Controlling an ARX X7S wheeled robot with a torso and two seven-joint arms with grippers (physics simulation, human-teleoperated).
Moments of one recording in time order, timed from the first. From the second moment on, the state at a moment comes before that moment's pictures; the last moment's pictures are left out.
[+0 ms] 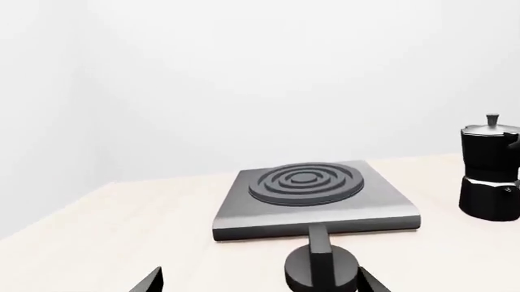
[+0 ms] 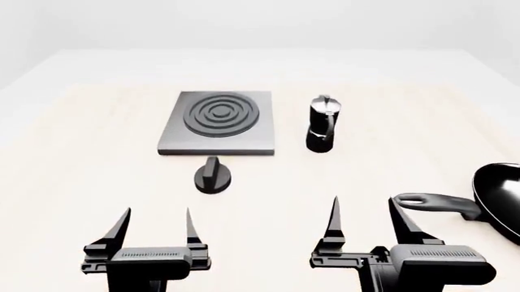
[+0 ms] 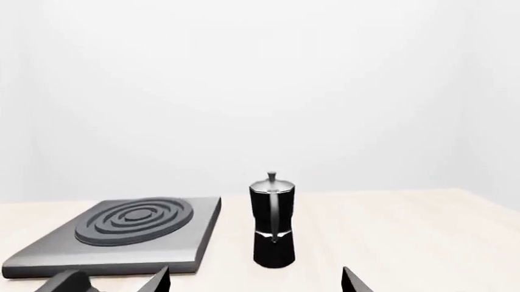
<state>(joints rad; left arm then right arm) 0.11 -0.13 0.12 0.31 0.03 -0.06 -0.21 -0.15 0.13 -0.10 -0.57 0.12 0.20 0.17</state>
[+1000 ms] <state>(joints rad) 0.12 -0.17 0.16 0.32 0.01 -0.05 -0.26 -0.14 0.17 -0.12 -0.56 0.18 0.20 0.21</state>
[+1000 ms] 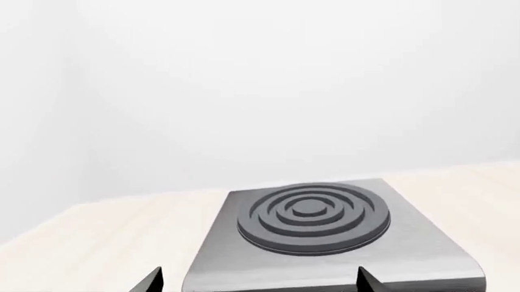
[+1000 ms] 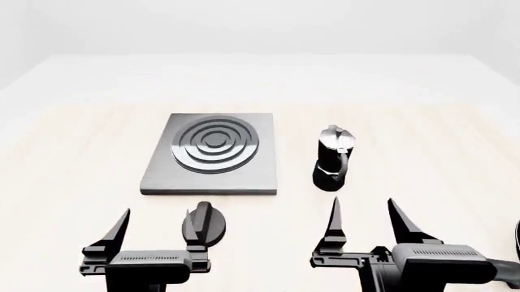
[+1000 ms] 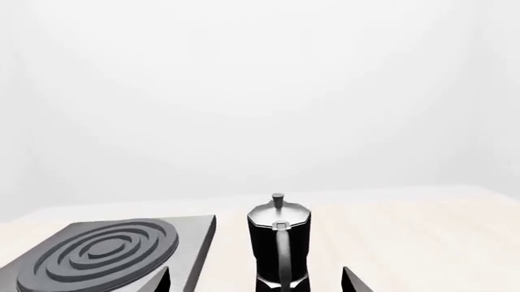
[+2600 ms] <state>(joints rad) 0.11 -0.21 0.20 0.31 -0.02 -0.04 -0.31 0.04 0.04 0.11 -0.46 0.13 0.23 1.08</state>
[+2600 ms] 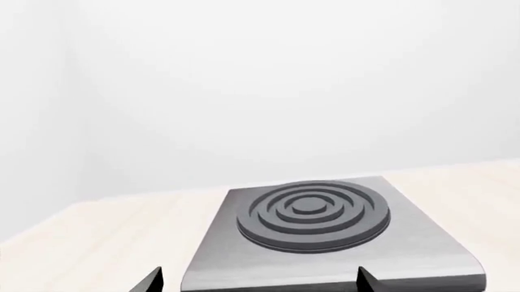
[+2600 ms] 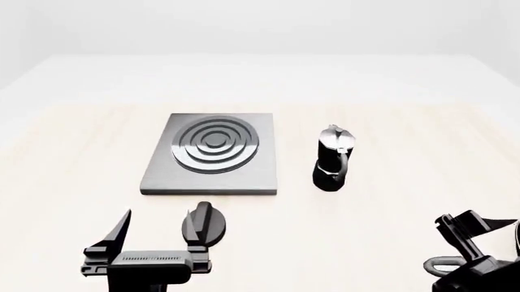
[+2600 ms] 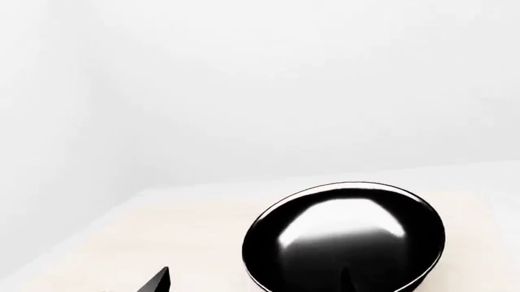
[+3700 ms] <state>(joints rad) 0.10 -0.24 0.23 0.30 -0.04 -0.02 -0.35 0.23 0.07 0.10 -0.02 0.19 0.14 1.25</state>
